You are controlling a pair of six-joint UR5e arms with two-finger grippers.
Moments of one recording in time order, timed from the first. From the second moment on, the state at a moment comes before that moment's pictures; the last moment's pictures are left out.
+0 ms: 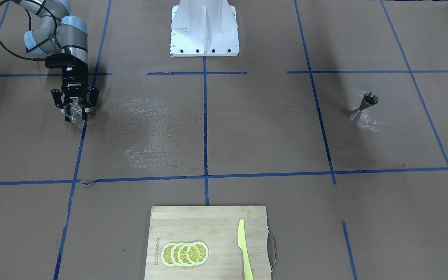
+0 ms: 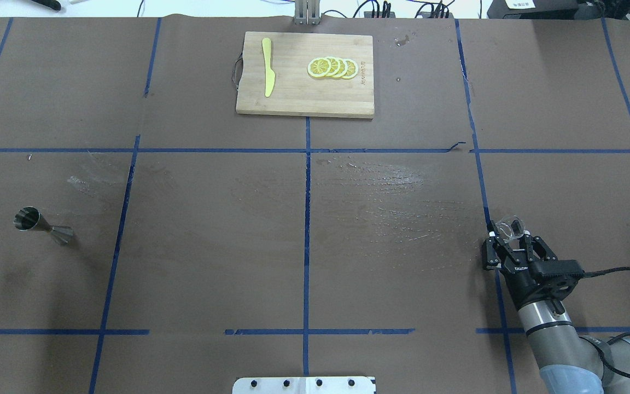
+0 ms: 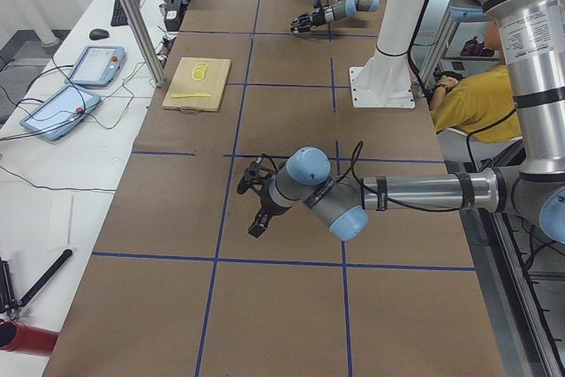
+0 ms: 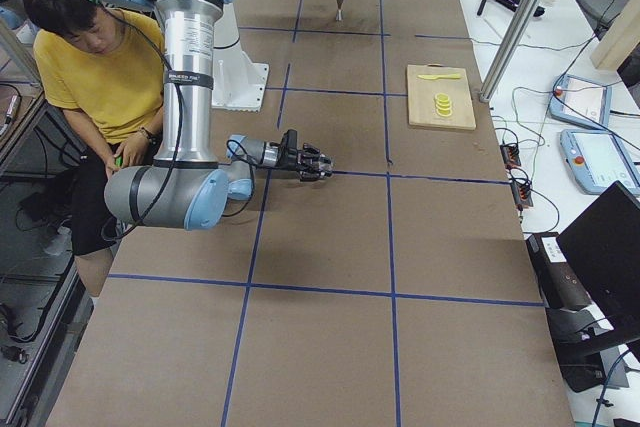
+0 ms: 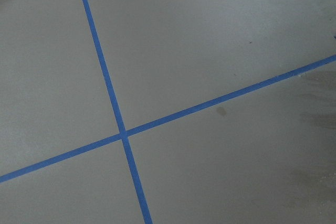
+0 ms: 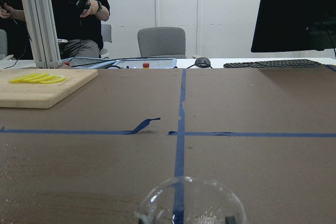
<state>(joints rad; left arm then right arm) -1.38 -1.27 -1.76 -2.43 -2.22 -0.28 0.04 -1.68 1.59 -0.53 0.35 1.39</state>
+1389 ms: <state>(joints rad) -1.38 -1.27 -1.76 -2.44 -2.22 -0.30 0.03 -1.69 1.58 -0.53 0.35 1.39</state>
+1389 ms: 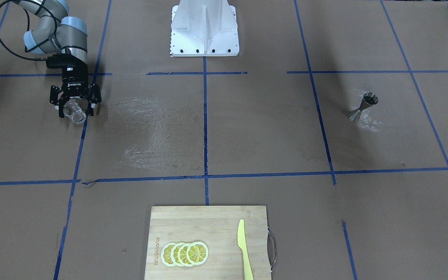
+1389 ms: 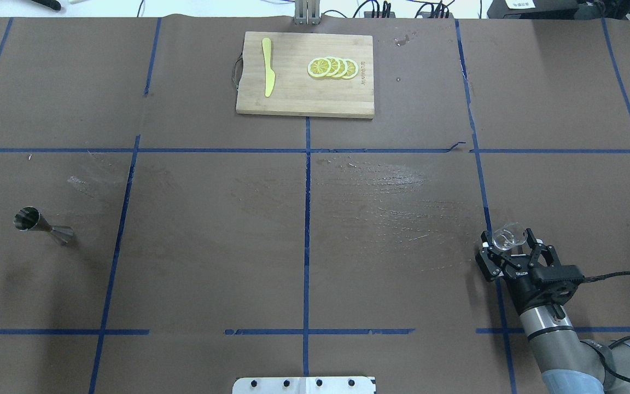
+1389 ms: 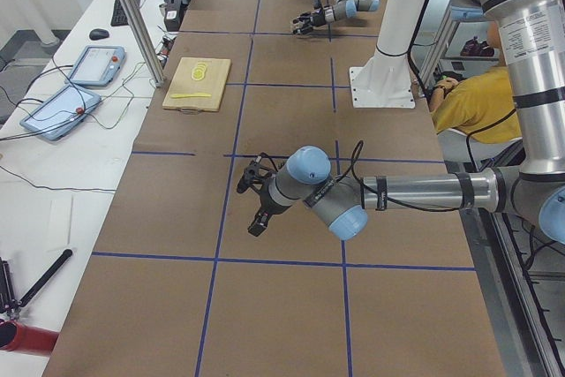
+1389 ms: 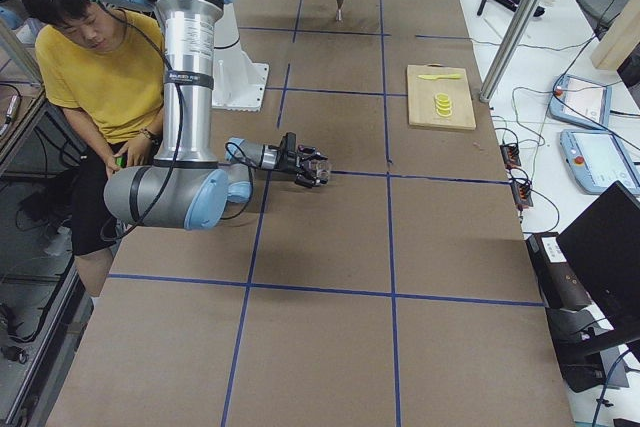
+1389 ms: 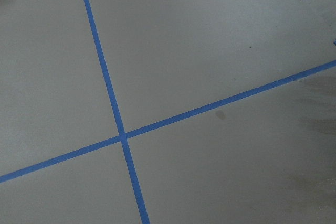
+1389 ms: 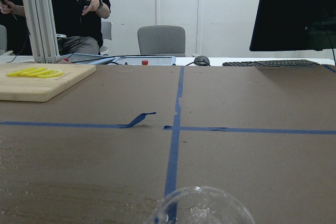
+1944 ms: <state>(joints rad) -1.38 -1.27 -1.76 -2.45 -2.21 -0.33 0.04 -1.76 1.72 -0.53 0.43 1.32</state>
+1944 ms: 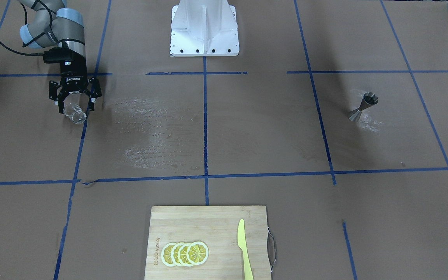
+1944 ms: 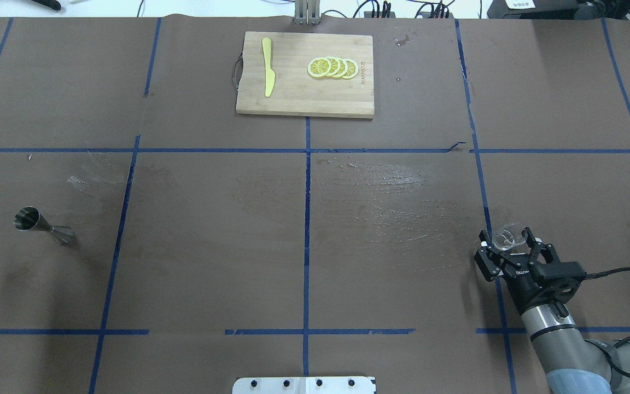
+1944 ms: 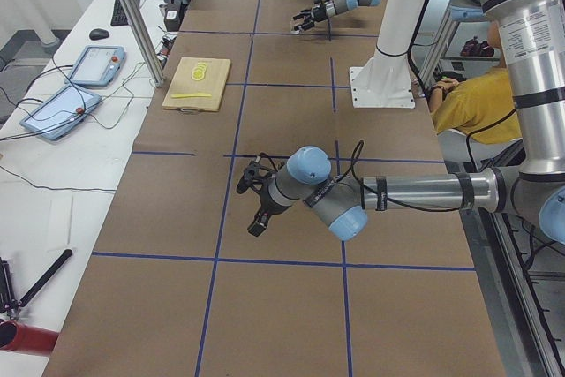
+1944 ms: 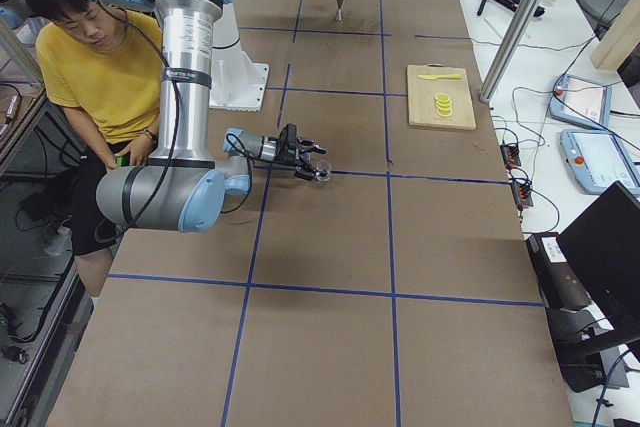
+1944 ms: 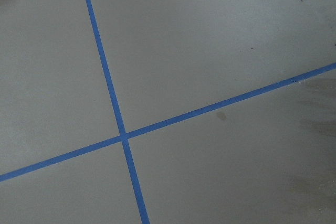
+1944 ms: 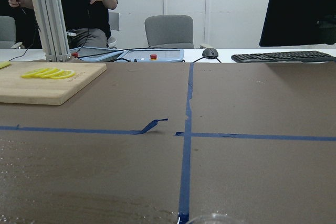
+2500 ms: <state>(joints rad) -1.38 -1.27 -1.76 -2.45 -2.22 -0.32 0.13 -1.87 1.90 -0.53 0.63 1.17</state>
